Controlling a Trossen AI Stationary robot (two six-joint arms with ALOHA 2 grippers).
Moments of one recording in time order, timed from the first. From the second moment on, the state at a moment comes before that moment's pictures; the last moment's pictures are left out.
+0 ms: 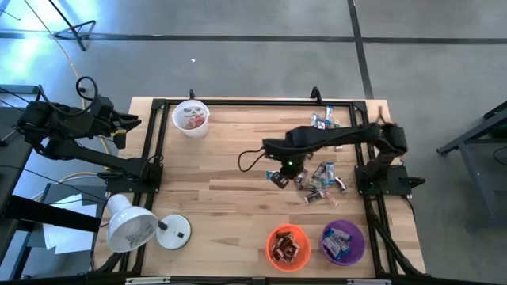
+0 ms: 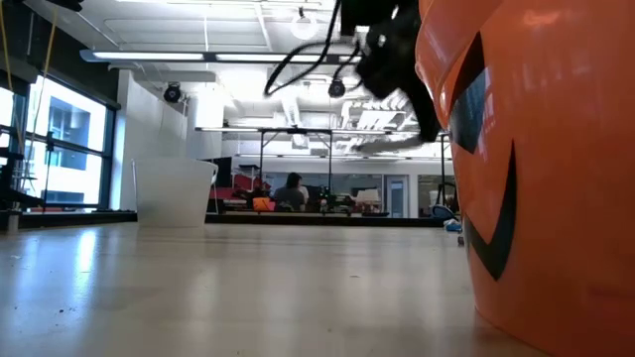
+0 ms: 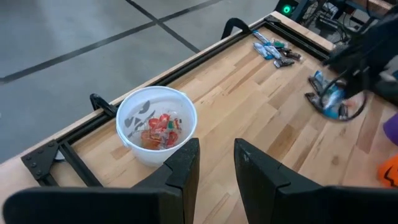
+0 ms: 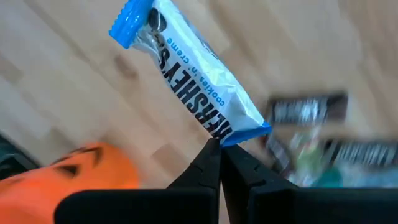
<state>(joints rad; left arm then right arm) -0.15 0.51 1.37 -1.57 -0.64 -0.68 -0.04 1.80 1.50 -1.18 -0.24 0.66</state>
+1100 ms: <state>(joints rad) -0.15 0.51 1.37 -1.57 -0.63 -0.67 0.90 1.58 1.50 -1.27 -0.28 2.35</state>
